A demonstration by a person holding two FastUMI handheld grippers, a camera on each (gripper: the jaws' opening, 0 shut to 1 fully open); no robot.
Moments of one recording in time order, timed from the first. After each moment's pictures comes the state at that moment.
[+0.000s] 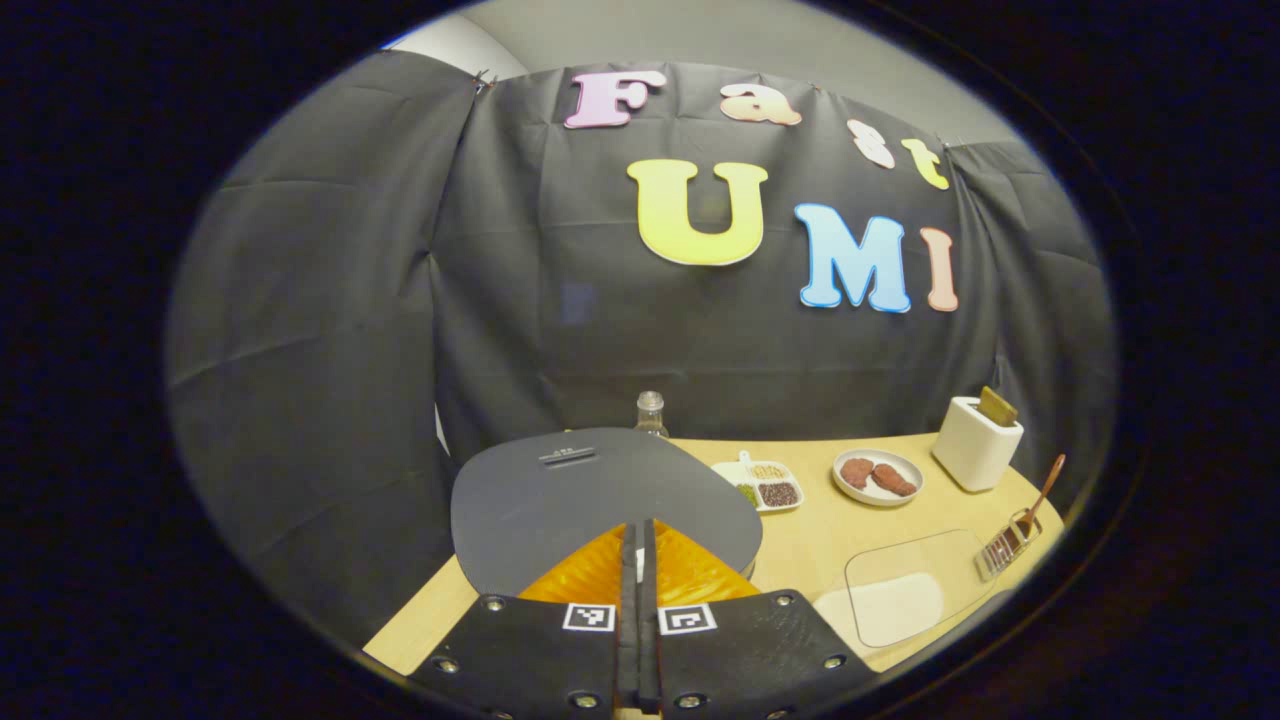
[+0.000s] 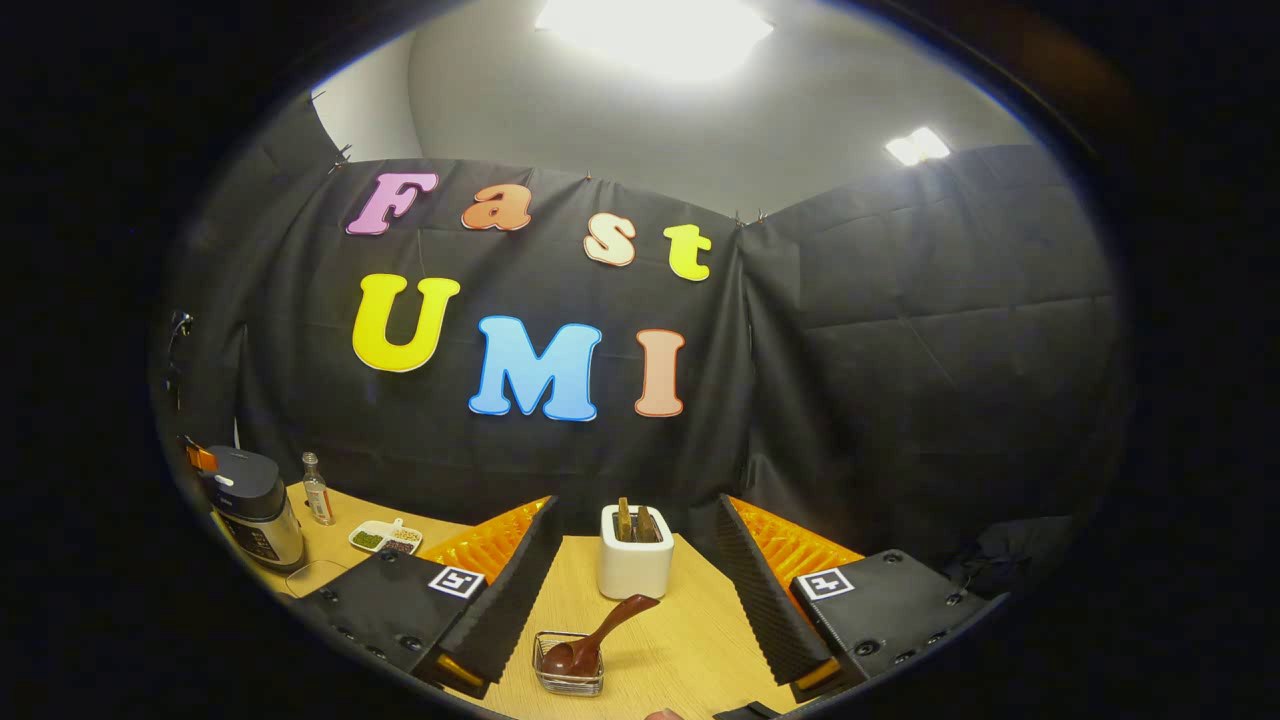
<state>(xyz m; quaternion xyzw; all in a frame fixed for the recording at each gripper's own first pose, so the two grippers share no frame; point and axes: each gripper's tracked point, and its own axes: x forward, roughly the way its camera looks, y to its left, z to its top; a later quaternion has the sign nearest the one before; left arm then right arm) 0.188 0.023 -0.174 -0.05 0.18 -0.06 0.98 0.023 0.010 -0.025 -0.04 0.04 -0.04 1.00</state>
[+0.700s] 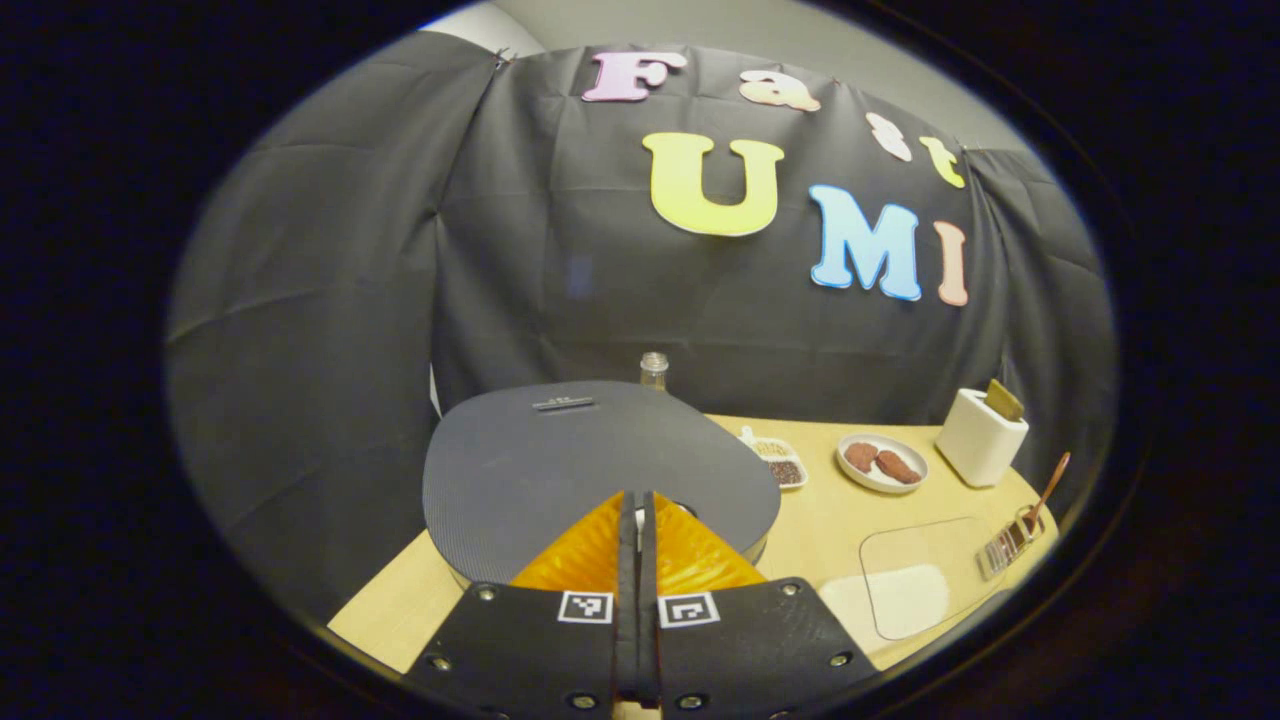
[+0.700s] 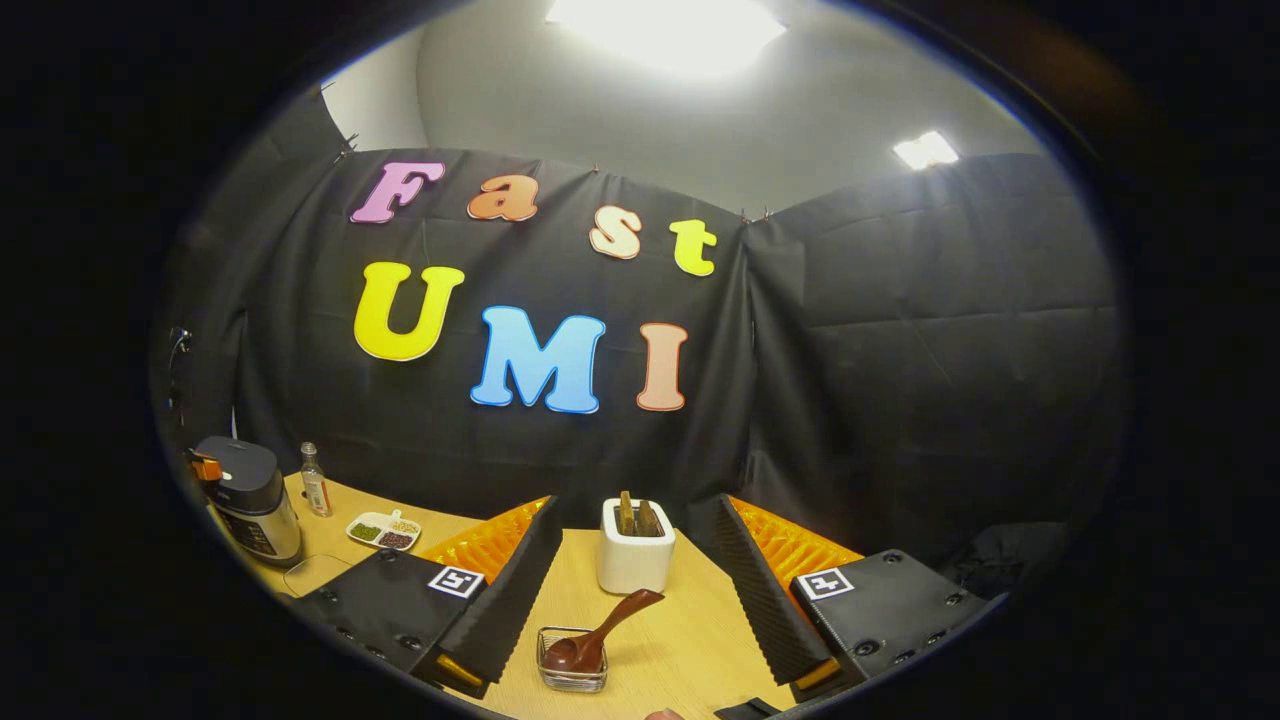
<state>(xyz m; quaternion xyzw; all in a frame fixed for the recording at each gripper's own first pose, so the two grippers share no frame) 0.187 0.015 -0.210 -0.07 0.20 -0.06 0.98 0.025 0.026 -0.030 -0.04 0.05 -0.04 1.00</state>
